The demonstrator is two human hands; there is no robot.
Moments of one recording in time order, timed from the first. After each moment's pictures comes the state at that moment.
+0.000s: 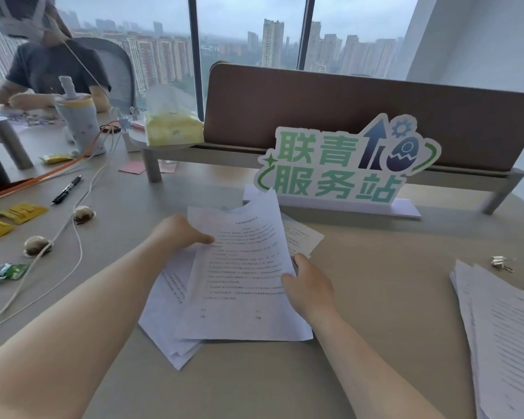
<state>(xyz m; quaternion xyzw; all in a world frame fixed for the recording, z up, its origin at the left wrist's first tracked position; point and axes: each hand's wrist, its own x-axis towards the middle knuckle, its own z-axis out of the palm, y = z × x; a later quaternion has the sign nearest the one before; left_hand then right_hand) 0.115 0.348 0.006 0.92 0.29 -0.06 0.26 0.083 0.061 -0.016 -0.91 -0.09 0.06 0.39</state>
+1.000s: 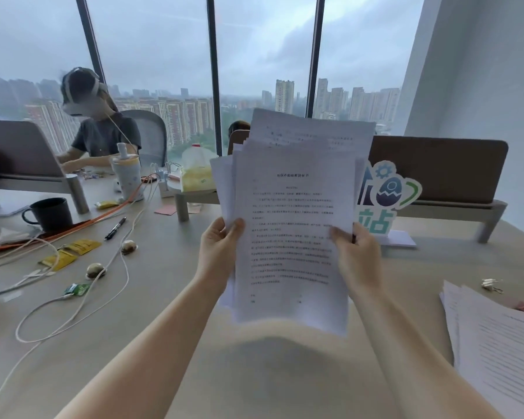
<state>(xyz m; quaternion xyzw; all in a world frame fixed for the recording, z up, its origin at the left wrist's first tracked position) 0.009 0.225 0.094 0.60 0.05 0.28 0.75 0.065 0.012 0.101 -0.72 -0.08 -0.13 0.67</state>
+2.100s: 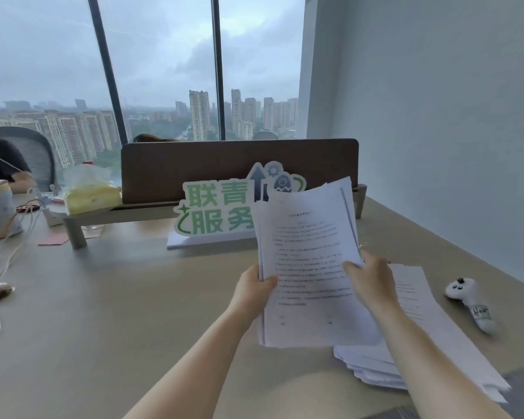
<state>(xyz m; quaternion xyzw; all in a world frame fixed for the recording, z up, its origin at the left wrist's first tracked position) 0.021 0.019 0.046 0.78 0.00 -0.01 0.63 0.015 -0.202 0.069 -0.86 0.11 -0.19 0.45</state>
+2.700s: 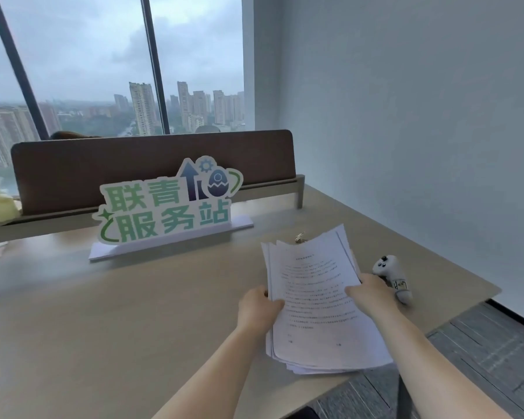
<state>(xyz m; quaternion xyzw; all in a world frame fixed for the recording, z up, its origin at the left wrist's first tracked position) 0.033 -0.110 -0.003 0.86 -0.01 -0.09 0.51 0.005 -0.341 0.018 -0.91 0.27 -0.04 0.32</state>
